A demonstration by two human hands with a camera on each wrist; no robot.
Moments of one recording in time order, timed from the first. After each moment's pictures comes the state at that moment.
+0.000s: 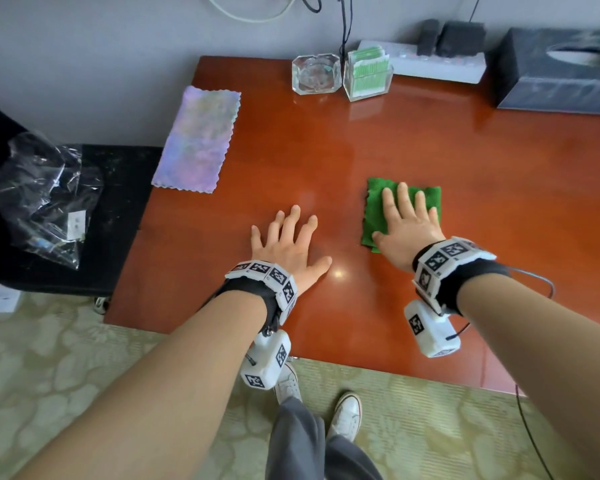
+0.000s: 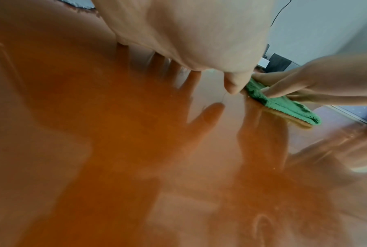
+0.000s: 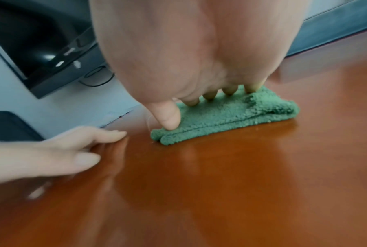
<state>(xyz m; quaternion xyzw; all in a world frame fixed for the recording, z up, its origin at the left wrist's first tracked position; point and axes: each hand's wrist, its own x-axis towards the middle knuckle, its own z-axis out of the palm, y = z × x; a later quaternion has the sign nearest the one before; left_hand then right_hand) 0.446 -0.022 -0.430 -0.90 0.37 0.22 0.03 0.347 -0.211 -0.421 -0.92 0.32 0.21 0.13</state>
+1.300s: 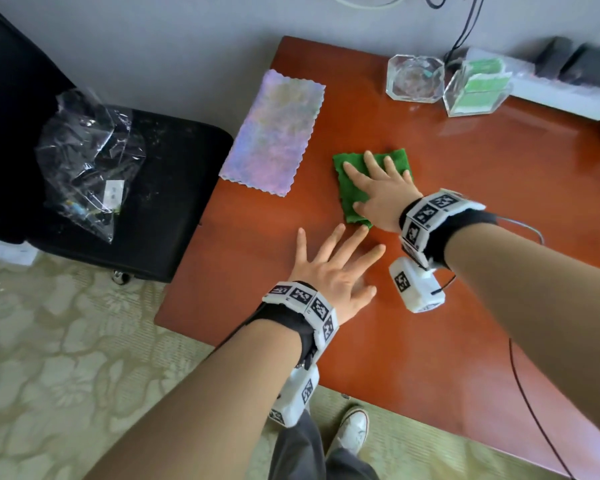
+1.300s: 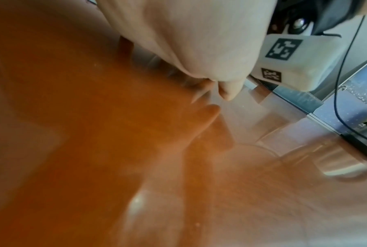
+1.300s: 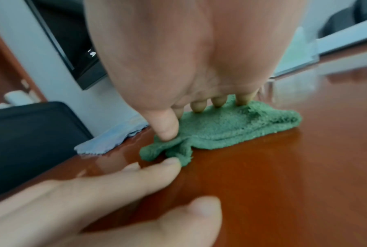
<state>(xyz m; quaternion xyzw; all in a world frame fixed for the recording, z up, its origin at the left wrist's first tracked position) 0.489 0.025 -0.443 -0.86 0.46 0.21 -0.02 0.528 -0.153 -0.413 -0.95 0.15 0.25 0.11</state>
